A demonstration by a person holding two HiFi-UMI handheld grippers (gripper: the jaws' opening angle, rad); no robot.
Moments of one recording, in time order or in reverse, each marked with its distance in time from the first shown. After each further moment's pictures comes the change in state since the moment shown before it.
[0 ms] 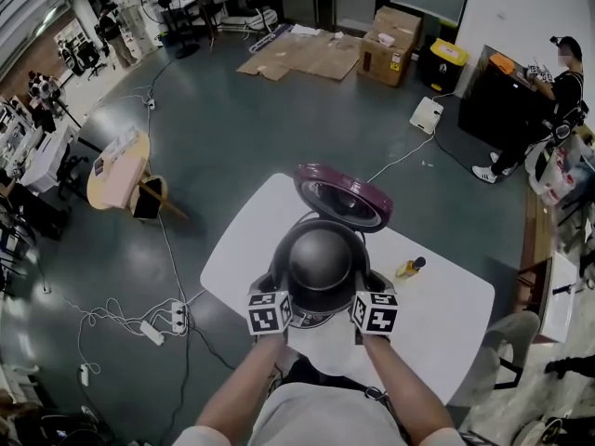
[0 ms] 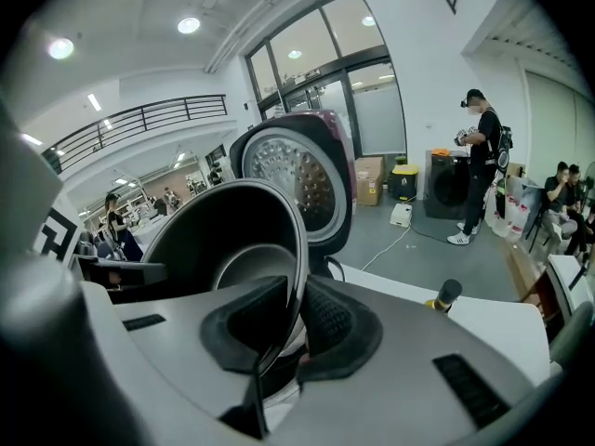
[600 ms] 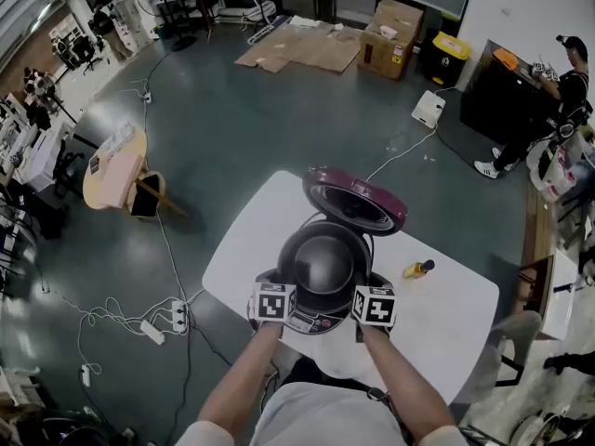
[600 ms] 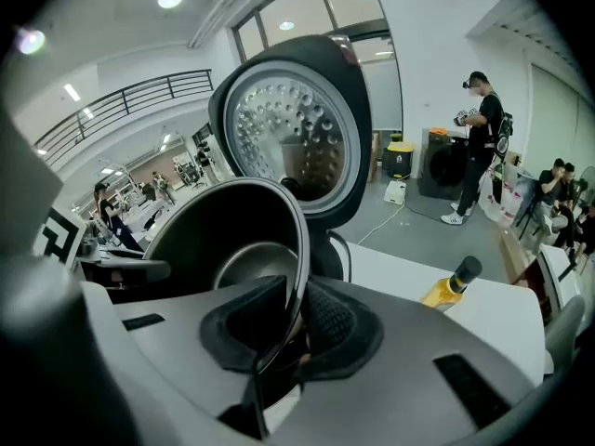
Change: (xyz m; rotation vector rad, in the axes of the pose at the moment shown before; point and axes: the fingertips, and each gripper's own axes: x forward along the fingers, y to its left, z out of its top) left arm 0.055 0.030 -0.024 0.148 0.199 -0.050; right arm 0.053 0.004 -0.030 0.029 0.156 -0.044
